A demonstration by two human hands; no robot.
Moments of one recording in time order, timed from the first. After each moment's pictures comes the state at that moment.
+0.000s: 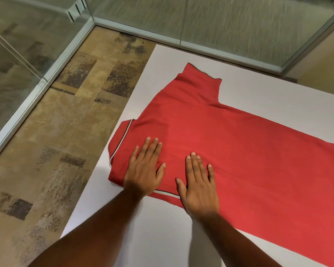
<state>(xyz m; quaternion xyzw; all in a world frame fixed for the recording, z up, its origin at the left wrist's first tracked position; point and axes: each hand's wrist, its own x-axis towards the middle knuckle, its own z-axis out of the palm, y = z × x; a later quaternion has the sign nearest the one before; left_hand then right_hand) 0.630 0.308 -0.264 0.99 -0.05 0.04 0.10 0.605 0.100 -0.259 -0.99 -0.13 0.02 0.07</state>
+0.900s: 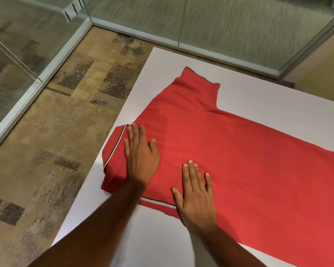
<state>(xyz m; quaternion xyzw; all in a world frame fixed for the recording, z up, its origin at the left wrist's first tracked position) 0.699 0.289 -0.238 0.93 0.20 0.05 0.30 0.608 0.100 -0.254 -0.99 -0.13 0.06 0.09</state>
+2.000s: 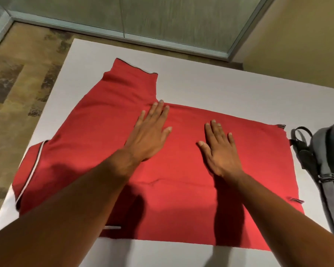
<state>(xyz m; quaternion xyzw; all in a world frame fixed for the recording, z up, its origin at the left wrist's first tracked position) 0.810 0.142 -0.243 0.96 -0.20 -0.05 0.19 0.741 -0.115 -0.245 -0.99 0.02 0.10 0.10</state>
